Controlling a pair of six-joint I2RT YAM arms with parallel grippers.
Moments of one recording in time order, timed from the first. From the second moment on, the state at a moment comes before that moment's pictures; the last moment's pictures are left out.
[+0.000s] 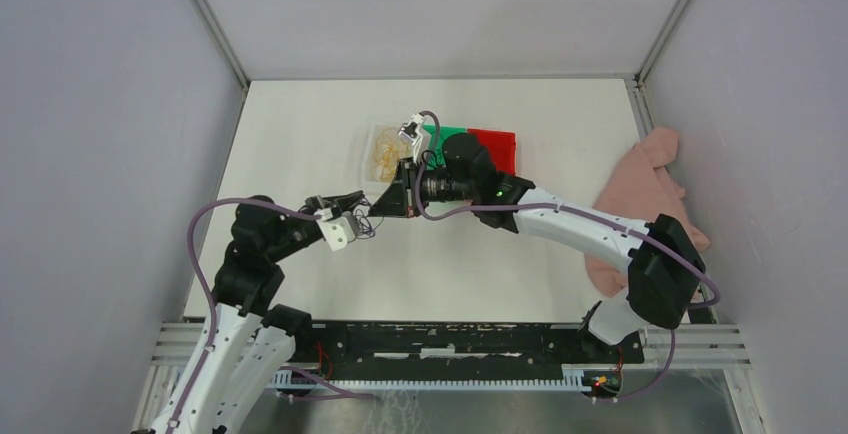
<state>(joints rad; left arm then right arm) -0.29 0.53 0.63 -0.26 0.66 0.83 0.91 1.55 1.17 0.15 -0.55 0.76</state>
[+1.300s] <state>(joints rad) -0.29 0.55 0.70 -0.16 0.74 0.71 0.90 1.59 1.15 0.30 -0.49 0.78</state>
